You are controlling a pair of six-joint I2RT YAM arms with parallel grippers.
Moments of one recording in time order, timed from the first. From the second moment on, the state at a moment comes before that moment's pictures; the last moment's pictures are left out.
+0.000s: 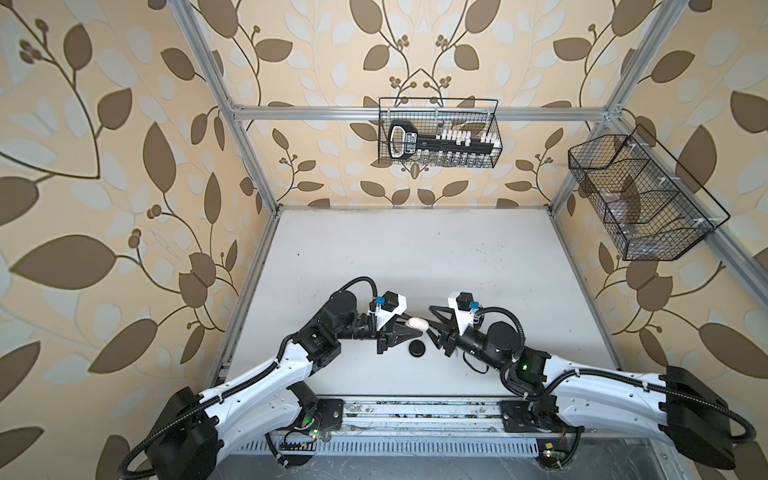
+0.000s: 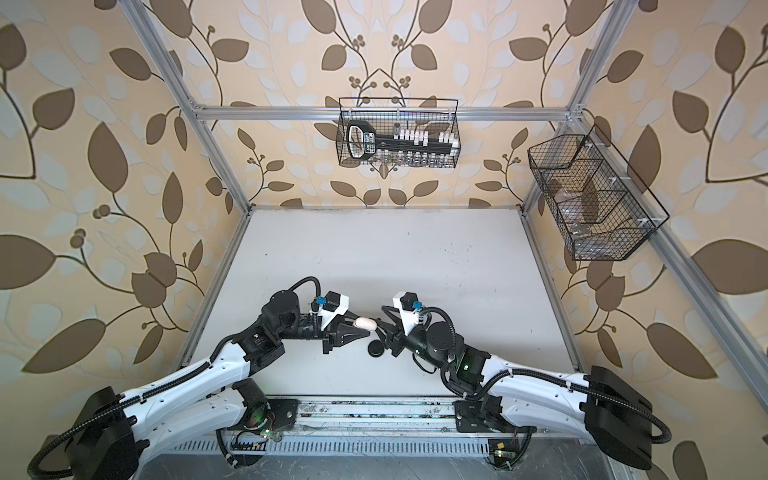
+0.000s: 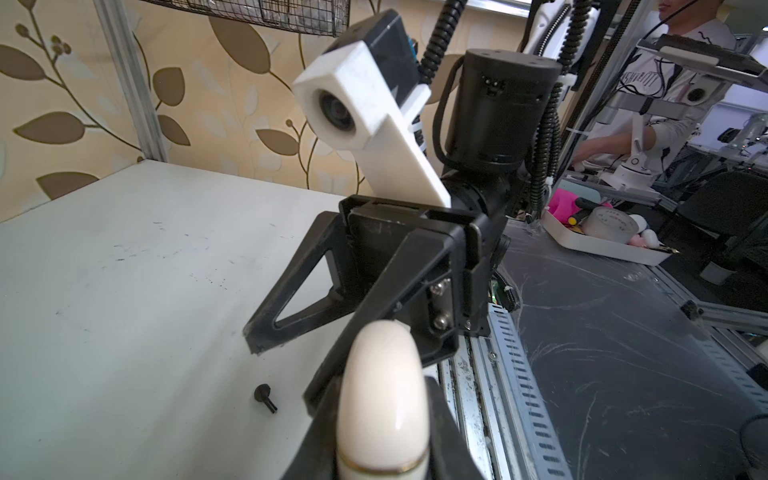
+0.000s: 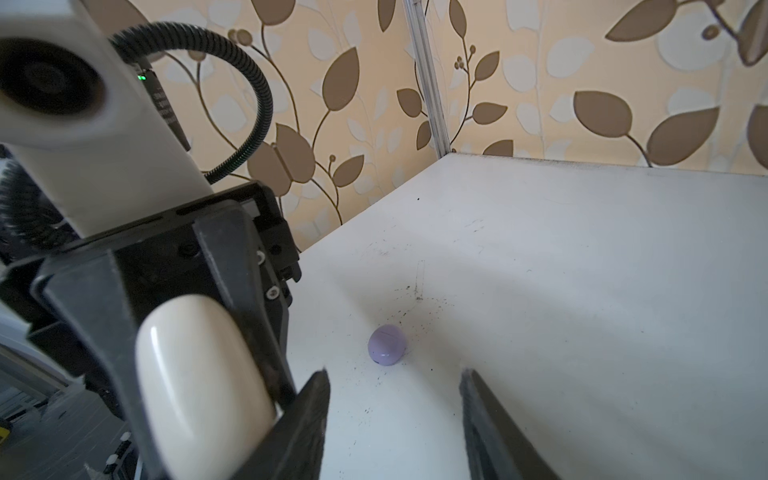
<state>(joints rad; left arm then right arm) -0.68 0.92 0.45 0.31 0.83 -0.01 1.05 0.99 0.33 0.58 0.16 0.30</state>
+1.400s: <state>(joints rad) -0.69 1.43 0.80 0.03 0.17 -0.58 0.78 0.41 0.26 0.15 0.38 0.33</state>
